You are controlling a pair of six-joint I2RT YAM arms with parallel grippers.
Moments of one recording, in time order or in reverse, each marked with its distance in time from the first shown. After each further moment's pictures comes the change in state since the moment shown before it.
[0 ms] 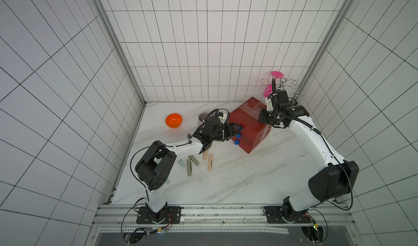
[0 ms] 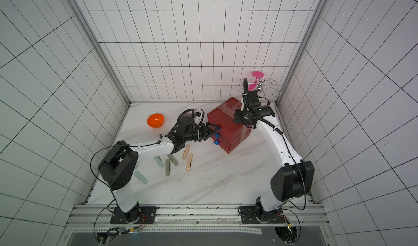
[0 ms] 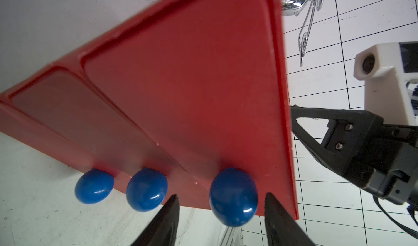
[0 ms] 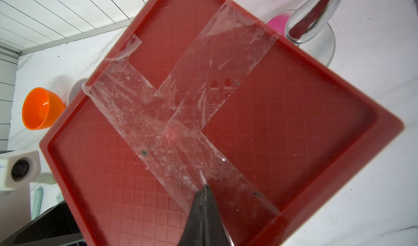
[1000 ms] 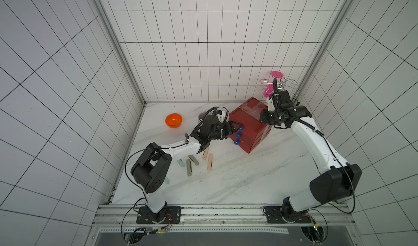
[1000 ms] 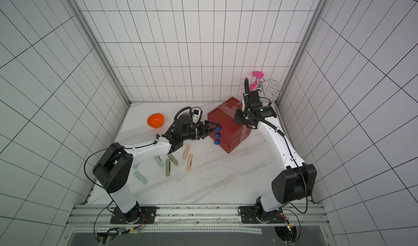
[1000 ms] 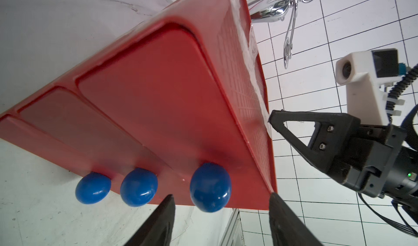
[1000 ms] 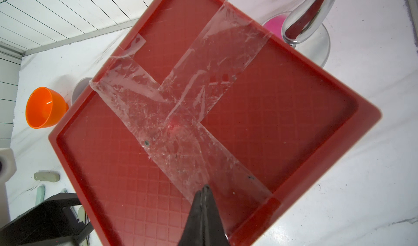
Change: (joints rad) left arm 0.009 -0.045 -0.008 -0.024 0.000 0.031; right arm 0.000 -0.024 0.000 -0.019 0.003 0.000
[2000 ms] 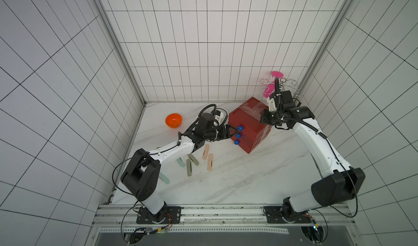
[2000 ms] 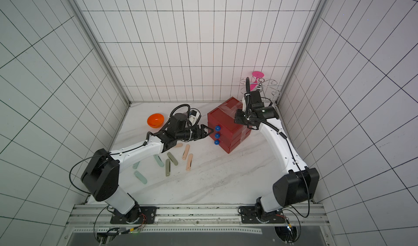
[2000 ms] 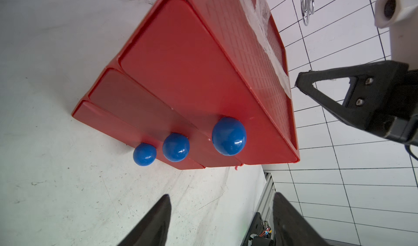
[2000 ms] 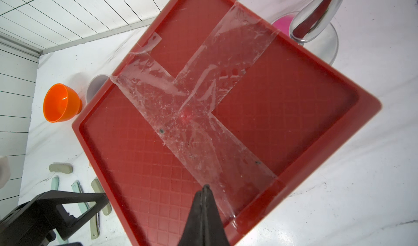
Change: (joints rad) left arm 0.031 -0.117 0.006 -0.283 0.042 0.264; right arm 0.000 -0.032 0.000 -0.012 -0.036 0.000
